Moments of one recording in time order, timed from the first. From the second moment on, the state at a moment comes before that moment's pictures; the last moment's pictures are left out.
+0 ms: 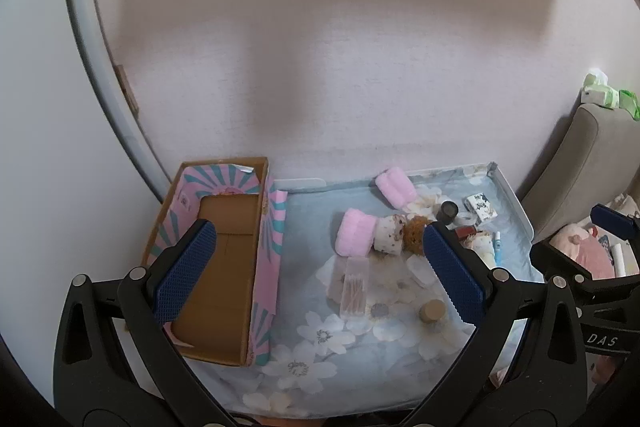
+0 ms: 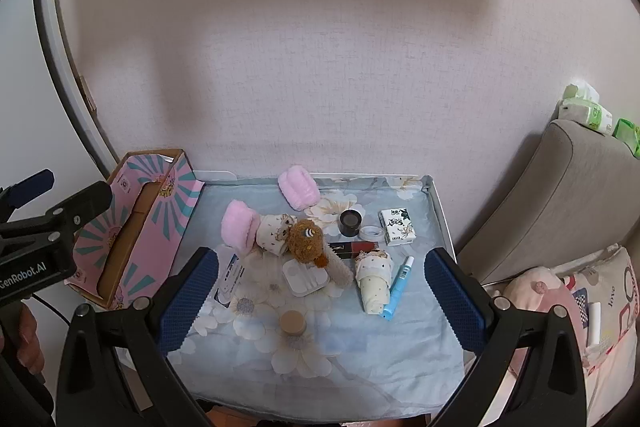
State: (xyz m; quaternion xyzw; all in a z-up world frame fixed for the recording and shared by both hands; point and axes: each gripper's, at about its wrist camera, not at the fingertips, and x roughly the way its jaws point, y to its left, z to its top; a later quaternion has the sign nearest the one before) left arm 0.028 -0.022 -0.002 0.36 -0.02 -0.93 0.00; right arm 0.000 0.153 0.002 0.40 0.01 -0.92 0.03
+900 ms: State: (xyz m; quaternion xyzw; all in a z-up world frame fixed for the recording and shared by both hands) left arm 0.024 -0.040 -0.005 0.37 0.01 -0.93 0.01; right arm 0.001 0.160 0.001 0.40 0.00 -0.92 0.03
